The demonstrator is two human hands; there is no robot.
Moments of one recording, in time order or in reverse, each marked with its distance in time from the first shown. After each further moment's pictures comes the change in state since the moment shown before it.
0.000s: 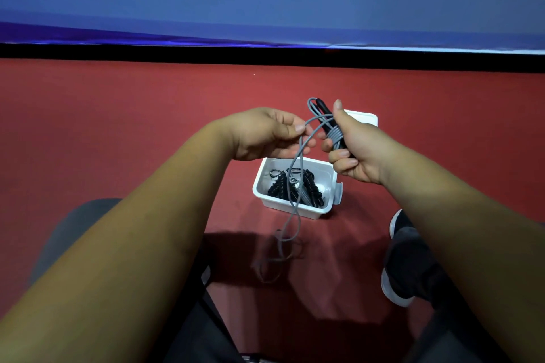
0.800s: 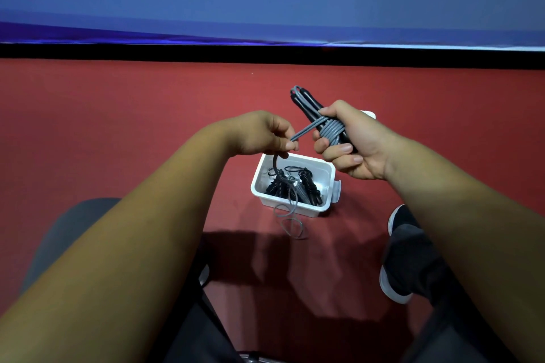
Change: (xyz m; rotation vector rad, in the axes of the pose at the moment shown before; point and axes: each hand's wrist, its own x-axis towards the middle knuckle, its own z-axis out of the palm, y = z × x) left_hand 0.004 -0.010 -0.016 0.681 0.139 0.113; right_hand -0.022 -0.013 0.001 0.020 -0.249 0.104
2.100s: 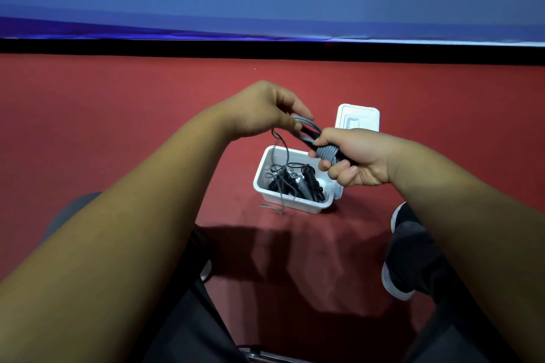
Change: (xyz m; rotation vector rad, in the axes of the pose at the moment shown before) left_hand -0.010 0.033 -0.013 -0.032 0.149 0.137; right_hand 0.007 0.017 -0.004 -0.222 0.059 0.186
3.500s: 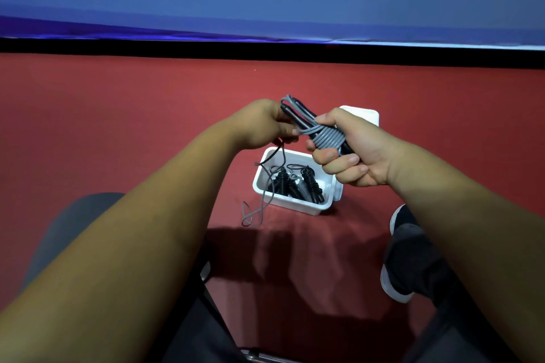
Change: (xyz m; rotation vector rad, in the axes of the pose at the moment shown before) left_hand 0.008 -0.029 0.017 0.032 0.048 -0.059; right_hand -0.019 -0.008 0.008 0.082 -0.190 -0.123
